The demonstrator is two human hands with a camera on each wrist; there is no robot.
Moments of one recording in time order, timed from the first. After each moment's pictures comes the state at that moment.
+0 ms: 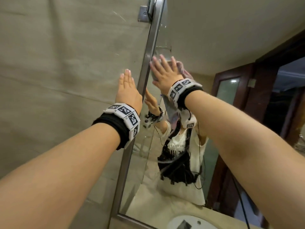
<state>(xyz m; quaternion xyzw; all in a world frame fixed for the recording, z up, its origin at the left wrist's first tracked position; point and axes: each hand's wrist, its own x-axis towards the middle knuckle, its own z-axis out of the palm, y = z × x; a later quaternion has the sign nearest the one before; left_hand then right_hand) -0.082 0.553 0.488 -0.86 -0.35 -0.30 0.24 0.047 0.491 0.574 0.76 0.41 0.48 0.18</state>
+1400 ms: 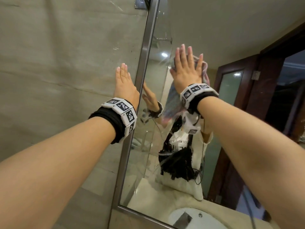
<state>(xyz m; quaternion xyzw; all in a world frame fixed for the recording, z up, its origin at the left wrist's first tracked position) -0.066 0.559 0.472 -0.83 -0.38 -0.28 0.31 0.066 0.442 0.546 0.80 0.31 0.51 0.00</state>
